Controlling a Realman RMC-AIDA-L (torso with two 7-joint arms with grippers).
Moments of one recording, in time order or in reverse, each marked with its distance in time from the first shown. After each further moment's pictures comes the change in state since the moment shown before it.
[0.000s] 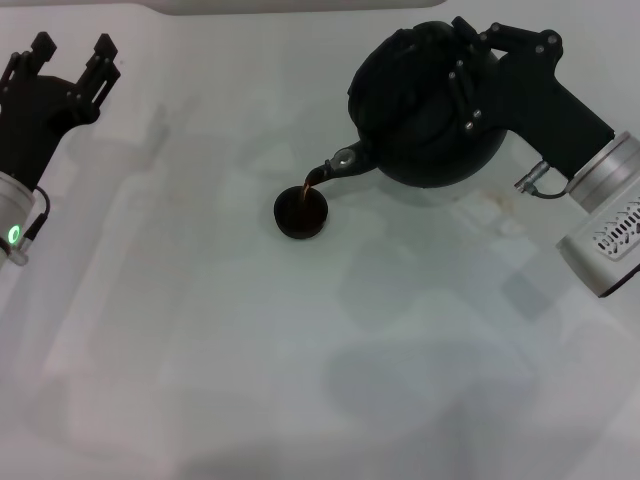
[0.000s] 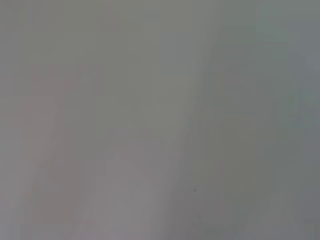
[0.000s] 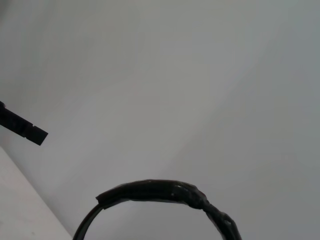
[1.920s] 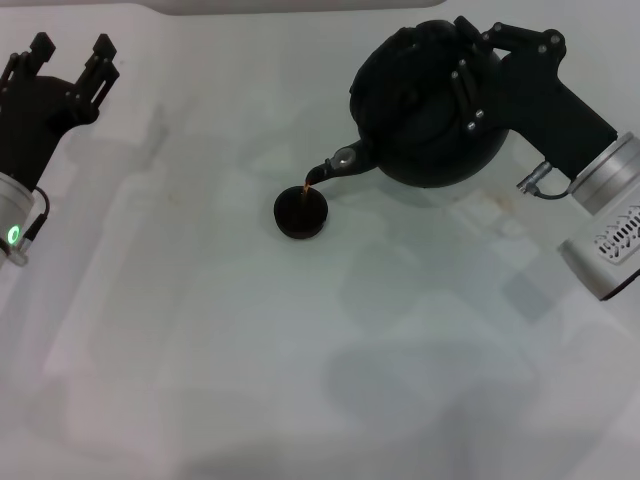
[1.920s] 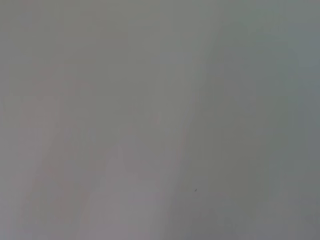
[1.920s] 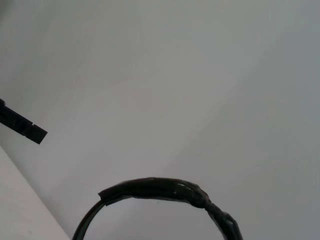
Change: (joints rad) left arm 0.001 0.000 -0.002 0.001 -0.002 0.000 -0.001; right arm -0.005 -0.001 0.000 -0.002 0.000 -0.009 -0.017
